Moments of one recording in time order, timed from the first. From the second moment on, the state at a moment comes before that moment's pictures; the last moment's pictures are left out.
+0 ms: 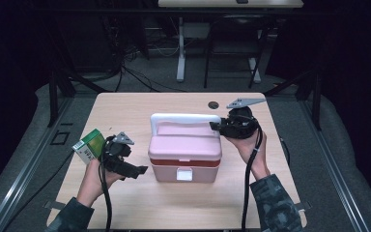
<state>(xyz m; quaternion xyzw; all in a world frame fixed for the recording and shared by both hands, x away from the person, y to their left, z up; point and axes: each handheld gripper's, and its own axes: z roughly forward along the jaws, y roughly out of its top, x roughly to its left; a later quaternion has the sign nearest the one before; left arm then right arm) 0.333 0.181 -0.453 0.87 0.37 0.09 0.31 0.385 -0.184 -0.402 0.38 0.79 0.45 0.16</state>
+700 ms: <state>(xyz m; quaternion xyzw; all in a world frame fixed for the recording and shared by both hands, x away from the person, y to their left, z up) 0.345 0.167 -0.454 0.84 0.39 0.10 0.36 0.391 -0.183 -0.394 0.38 0.79 0.44 0.17</state>
